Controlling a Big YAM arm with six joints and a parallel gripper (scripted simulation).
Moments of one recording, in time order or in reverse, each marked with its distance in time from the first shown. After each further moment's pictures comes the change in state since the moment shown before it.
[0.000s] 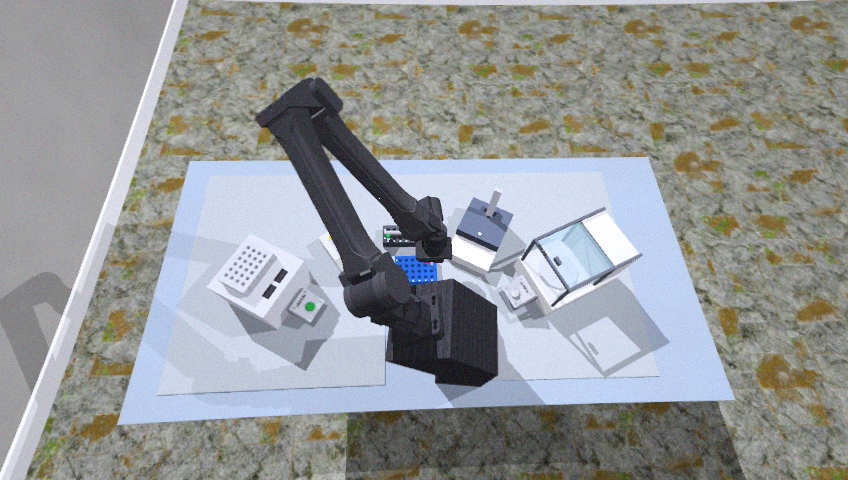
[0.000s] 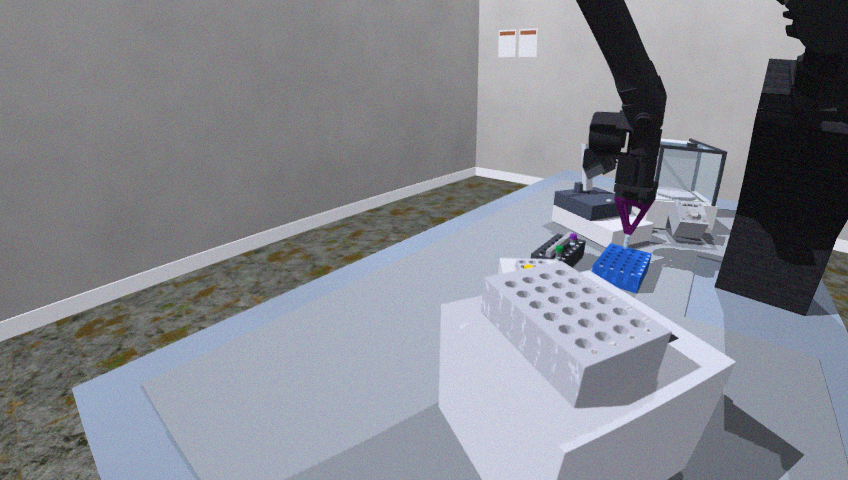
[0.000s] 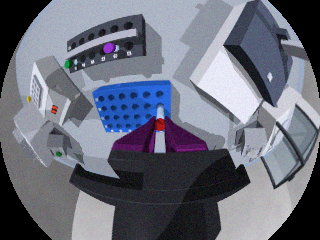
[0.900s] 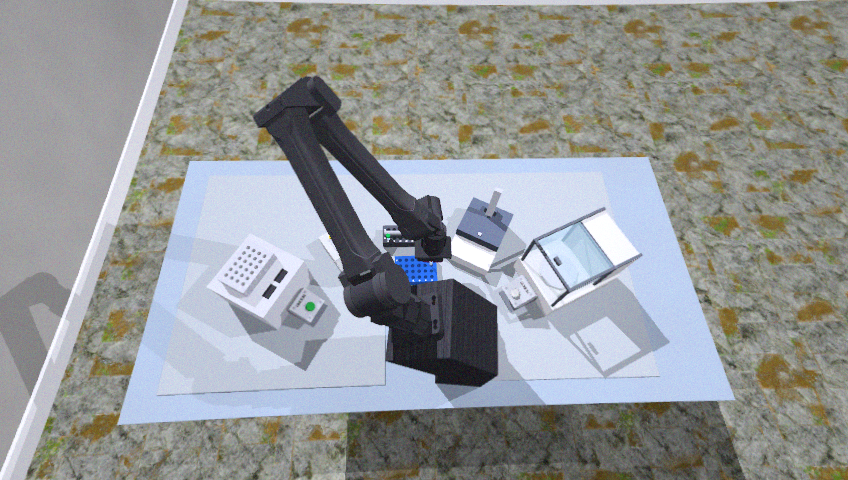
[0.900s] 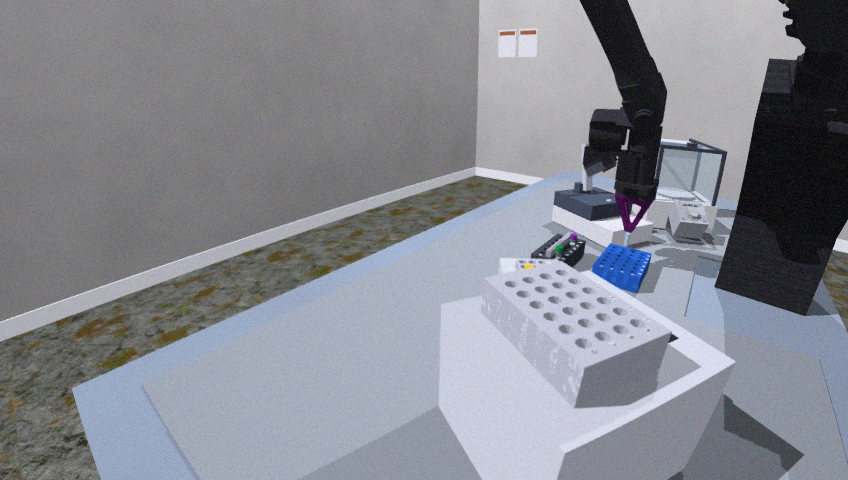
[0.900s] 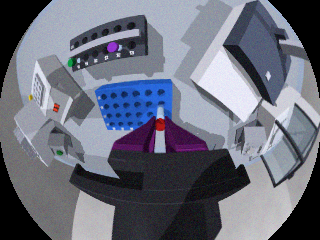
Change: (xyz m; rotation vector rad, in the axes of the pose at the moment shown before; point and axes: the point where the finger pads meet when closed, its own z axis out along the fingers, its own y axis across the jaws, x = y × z) arm 0.001 0.002 -0.005 -0.001 0.001 0.000
